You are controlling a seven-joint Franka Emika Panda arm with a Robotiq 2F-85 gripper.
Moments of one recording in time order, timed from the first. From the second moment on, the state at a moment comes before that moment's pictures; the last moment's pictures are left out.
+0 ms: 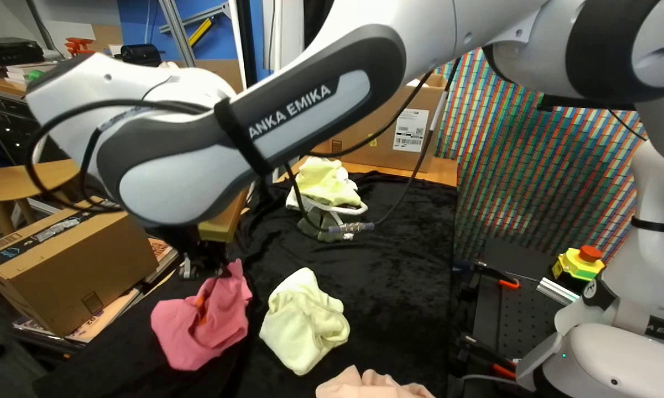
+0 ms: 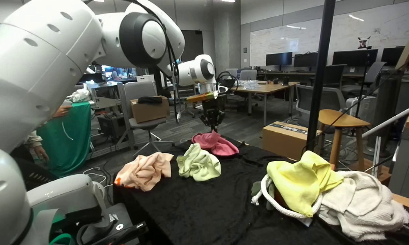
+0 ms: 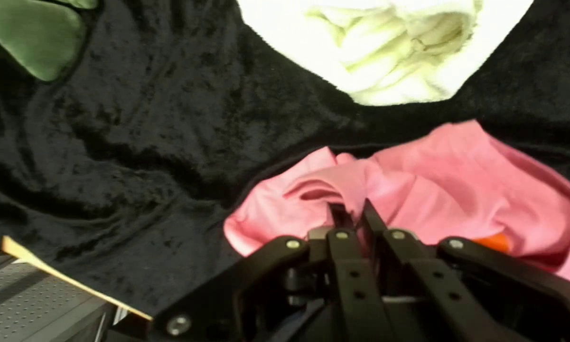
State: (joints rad) arm 0.45 0.78 0.12 -1.23 -0.31 1.80 0.18
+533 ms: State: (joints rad) arm 0.30 0.48 -0.01 -1.46 -0.32 1.86 0.26
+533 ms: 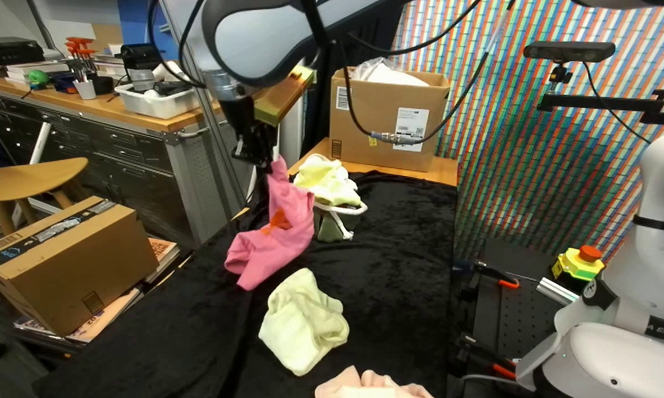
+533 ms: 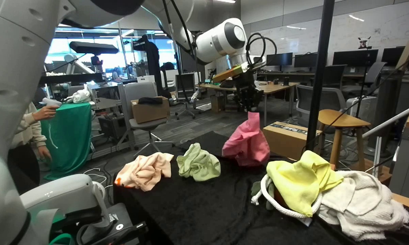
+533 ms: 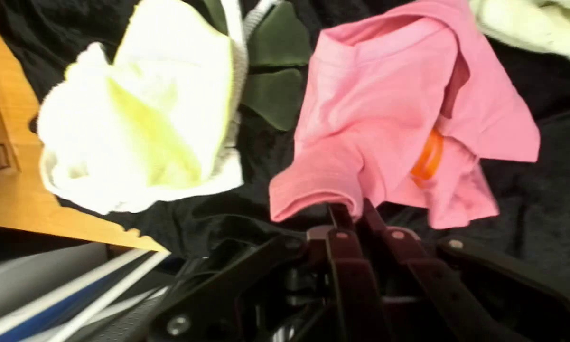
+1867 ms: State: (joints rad) arm 0.05 0.28 -0.07 -1.76 -0.37 2.00 0.28
